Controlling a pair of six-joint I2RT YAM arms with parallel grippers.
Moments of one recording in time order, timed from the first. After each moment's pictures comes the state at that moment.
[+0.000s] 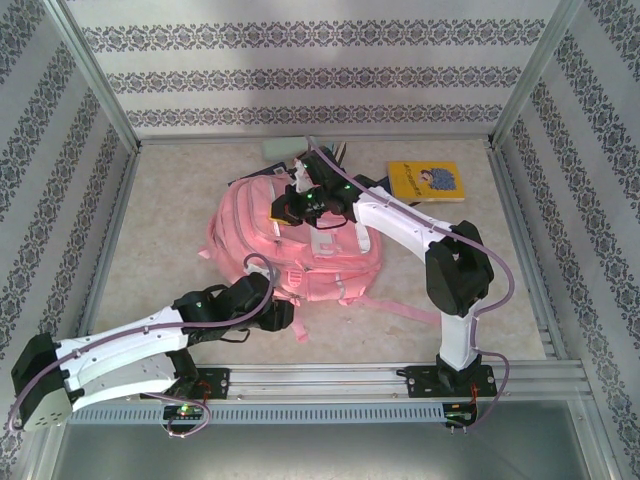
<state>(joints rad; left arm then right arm) -0.97 0.96 0.57 -0.51 -0.07 -0.79 0.66 1.93 1.61 -0.42 -0.65 0.92</state>
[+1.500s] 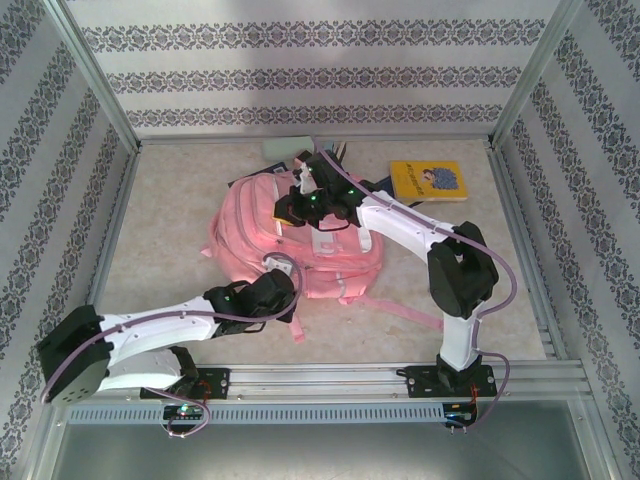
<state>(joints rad) -0.97 1.17 0.58 -0.30 -0.19 -0.67 0.65 1.90 1.53 -0.36 -0.61 0.92</state>
